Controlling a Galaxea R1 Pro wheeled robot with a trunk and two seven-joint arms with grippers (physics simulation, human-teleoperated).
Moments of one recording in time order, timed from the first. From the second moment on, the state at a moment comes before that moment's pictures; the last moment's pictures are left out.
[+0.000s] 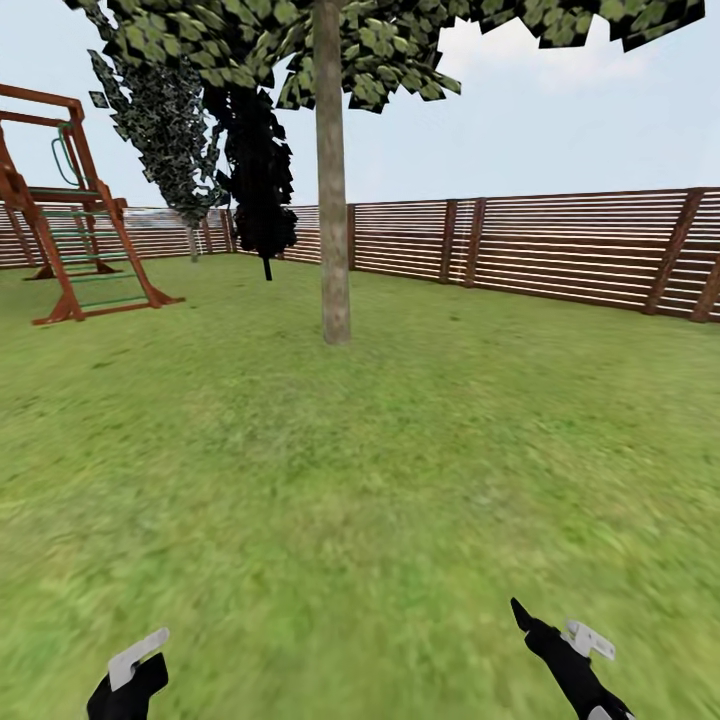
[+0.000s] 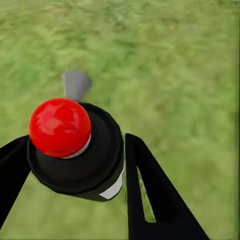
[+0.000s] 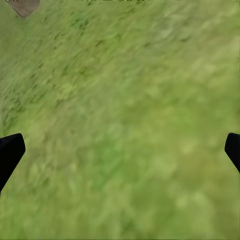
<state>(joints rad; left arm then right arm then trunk) -0.50 0.13 -0.13 -0.02 0.59 -0.56 0.20 -0.52 -0.09 -1.47 -0.23 0.62 -0.31 0.64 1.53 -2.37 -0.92</state>
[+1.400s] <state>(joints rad) -0.50 0.13 -0.13 -0.02 0.59 -0.56 0.20 -0.52 -0.09 -1.47 -0.23 0.62 -0.31 0.64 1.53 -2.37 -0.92</state>
